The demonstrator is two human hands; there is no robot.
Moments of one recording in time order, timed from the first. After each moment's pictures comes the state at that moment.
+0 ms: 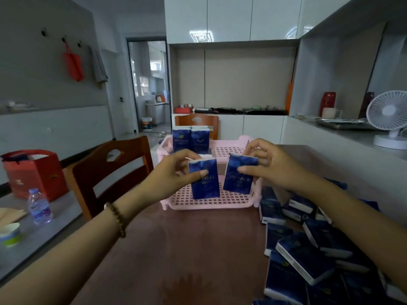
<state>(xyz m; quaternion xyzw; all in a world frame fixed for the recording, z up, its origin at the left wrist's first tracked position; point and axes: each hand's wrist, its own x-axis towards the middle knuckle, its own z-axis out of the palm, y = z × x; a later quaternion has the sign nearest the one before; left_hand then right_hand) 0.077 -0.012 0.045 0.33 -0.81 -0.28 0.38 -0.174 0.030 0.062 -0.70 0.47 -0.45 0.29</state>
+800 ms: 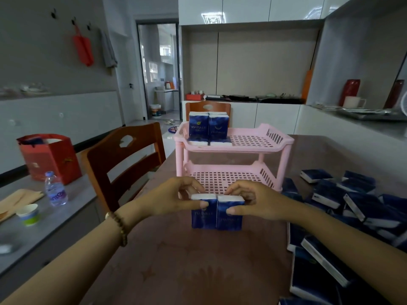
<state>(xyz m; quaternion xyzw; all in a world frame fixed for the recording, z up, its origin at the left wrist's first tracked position) 0.119 -0.028 -0.012 0.36 -0.85 -0.31 0.24 -0.132 0.003 -0.022 -0.78 0.46 -0.27 0.34</state>
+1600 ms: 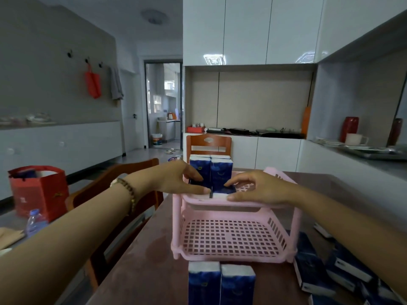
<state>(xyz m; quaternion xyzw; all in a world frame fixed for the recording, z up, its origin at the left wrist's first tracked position) 0.099 -0.117 0.110 0.44 -0.89 -0.07 0.10 -0.142 -0.088 0.085 -0.82 0.51 -0.20 0.17</state>
